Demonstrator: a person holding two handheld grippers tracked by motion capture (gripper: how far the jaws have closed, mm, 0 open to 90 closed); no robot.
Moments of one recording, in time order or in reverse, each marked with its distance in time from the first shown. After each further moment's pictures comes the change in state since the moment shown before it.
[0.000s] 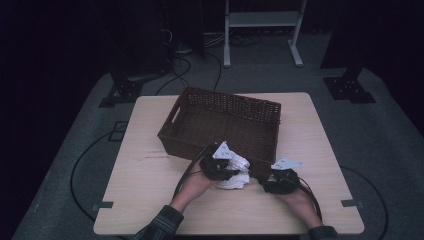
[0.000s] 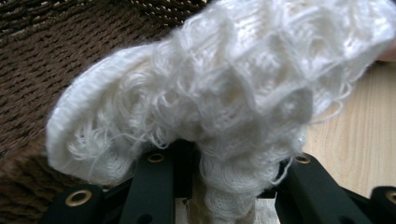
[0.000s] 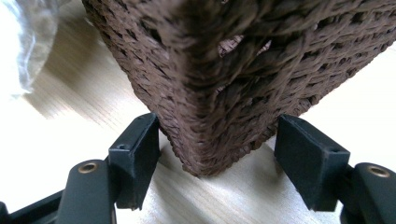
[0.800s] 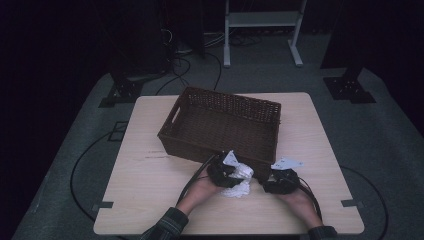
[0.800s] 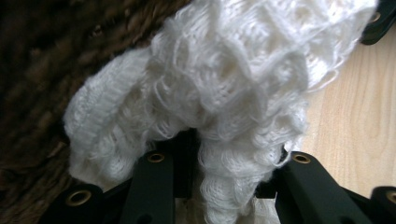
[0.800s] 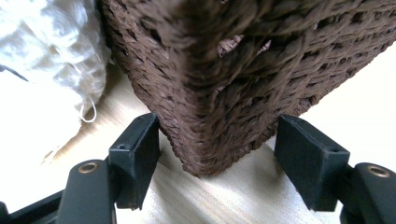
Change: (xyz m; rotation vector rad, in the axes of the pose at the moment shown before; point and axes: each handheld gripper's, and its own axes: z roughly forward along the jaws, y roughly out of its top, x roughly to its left) left arm -0.006 -0.016 0.036 0.118 -0.026 -0.015; right arm 0.000 0.000 0.000 0.001 0.000 -0.003
